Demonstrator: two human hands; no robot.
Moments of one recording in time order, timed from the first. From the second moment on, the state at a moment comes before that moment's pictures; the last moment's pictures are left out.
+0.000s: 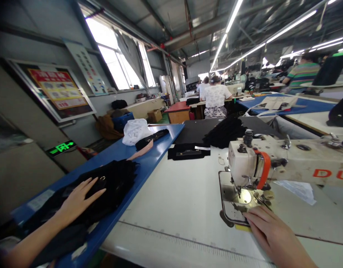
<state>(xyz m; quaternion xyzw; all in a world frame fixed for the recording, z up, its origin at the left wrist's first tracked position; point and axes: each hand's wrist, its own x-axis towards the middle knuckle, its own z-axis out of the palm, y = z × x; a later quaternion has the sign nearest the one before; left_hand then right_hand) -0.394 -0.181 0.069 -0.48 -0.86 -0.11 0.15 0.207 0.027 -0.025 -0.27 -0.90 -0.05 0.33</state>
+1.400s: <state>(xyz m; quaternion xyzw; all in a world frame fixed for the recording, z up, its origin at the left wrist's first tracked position) -0.361 -0.169 0.120 -0.60 -0.79 0.03 0.11 0.211 0.027 -0.031 -0.27 -0.91 -0.03 0.32</state>
